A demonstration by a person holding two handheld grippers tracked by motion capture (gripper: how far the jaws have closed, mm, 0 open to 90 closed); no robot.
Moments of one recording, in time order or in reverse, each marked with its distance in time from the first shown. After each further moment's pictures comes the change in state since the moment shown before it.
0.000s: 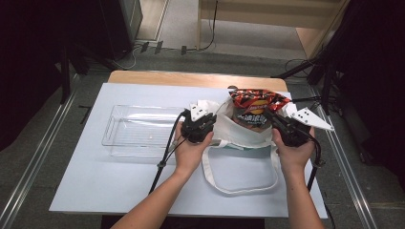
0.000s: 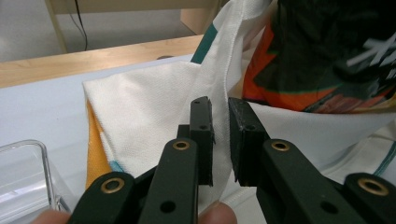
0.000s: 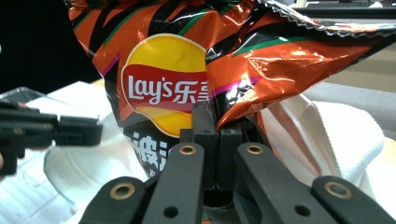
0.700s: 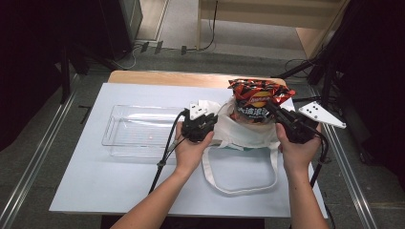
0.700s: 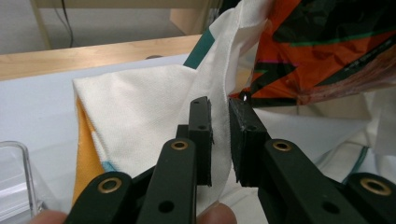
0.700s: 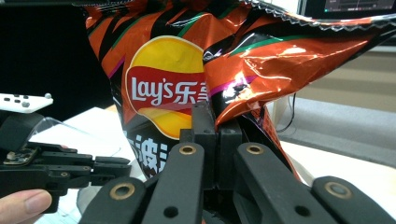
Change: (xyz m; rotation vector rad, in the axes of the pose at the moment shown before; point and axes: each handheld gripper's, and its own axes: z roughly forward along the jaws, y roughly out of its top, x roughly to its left) left arm 0.005 0.002 0.000 -0.009 -0.063 -0.043; right arm 0.013 0.033 -0.015 -0.066 0.030 0.014
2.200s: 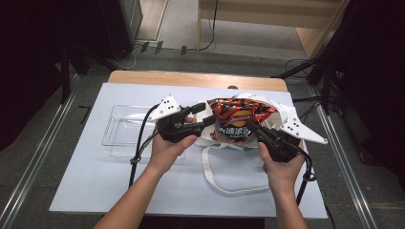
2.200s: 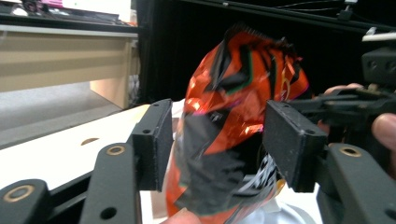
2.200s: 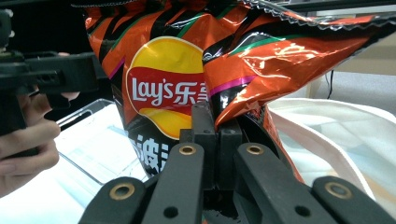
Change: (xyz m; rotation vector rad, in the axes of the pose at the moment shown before) left arm 0.013 0.039 -0.085 -0.232 -0.377 0.118; right arm 0.055 -0.022 -0.008 0.077 0.087 0.071
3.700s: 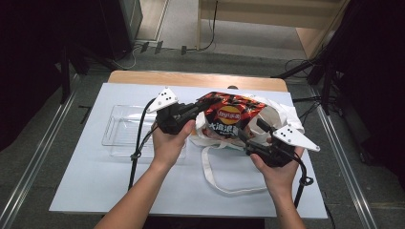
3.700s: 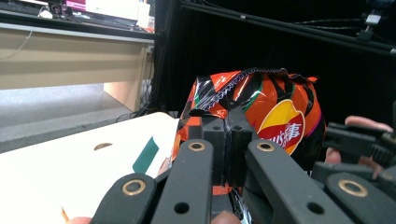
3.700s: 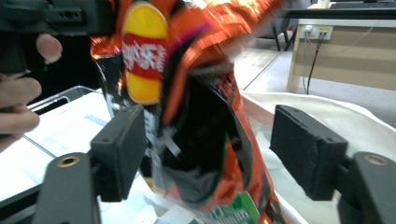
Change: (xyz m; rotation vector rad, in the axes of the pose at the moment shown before) left arm 0.008 0.012 0.001 -0.038 0.072 -0.061; right arm 0.008 -0.014 0.002 0.000 -0.082 -0.084
